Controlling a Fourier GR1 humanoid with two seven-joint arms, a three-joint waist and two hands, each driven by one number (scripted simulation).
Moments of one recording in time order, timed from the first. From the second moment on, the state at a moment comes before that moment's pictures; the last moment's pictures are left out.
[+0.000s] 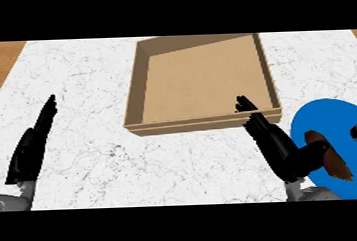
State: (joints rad) left arm -0.07 0.54 -0.21 -1.43 0.08 0.31 -0.06; right arm -0.08 -0.25 0.33 -1.63 -0.30 -0.01 0.07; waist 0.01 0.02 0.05
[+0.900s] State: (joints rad) left arm -0.04 0.45 -0.23 -1.48 0.10 0.33 0.04; right arm -0.15 -0.60 -0.34 -1.22 -0.21 -0.20 -0.24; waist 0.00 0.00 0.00
